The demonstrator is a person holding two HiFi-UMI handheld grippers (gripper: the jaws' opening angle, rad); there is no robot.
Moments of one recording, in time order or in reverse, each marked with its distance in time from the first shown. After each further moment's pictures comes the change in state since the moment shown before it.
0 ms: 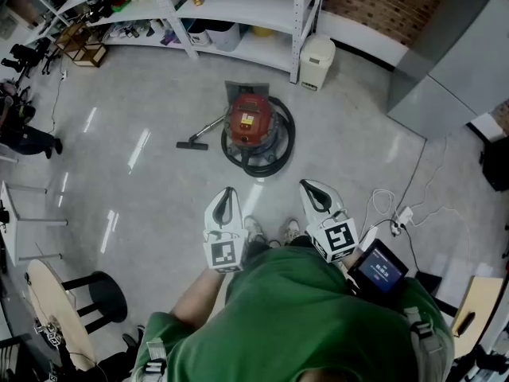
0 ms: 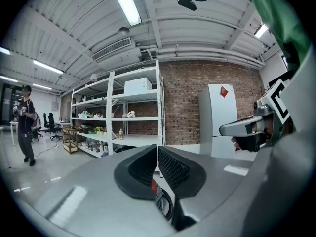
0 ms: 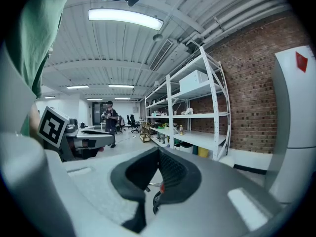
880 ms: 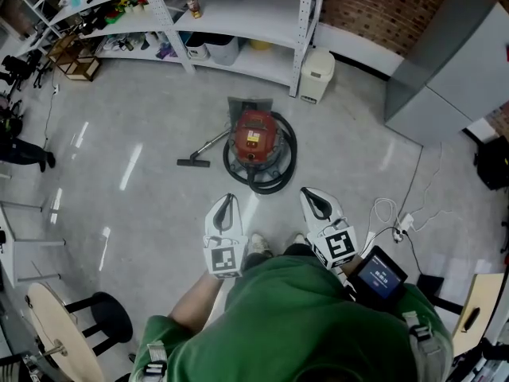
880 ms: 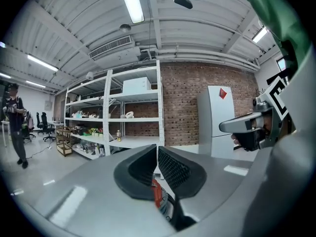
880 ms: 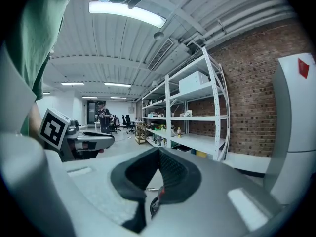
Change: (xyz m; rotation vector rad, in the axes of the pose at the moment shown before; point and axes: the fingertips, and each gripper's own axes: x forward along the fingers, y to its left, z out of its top) left arm 0.036 0.074 -0.003 -0.001 -0.012 -0.068; right arm 0.069 0.026 0.019 -0.018 -0.009 -0.060
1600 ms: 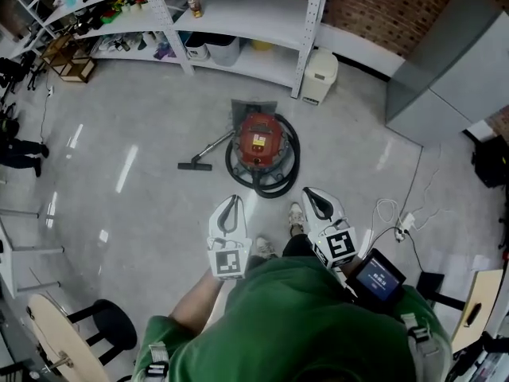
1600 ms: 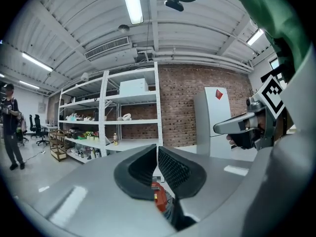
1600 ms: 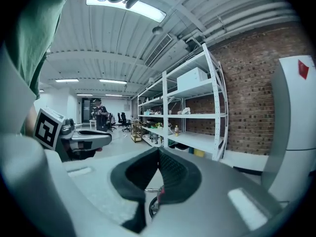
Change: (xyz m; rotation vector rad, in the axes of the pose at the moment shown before) left arm 0.023 0.043 -0.001 0.022 -0.019 -0.066; right arm 0.057 0.015 -0.001 0.004 0.024 -0.053
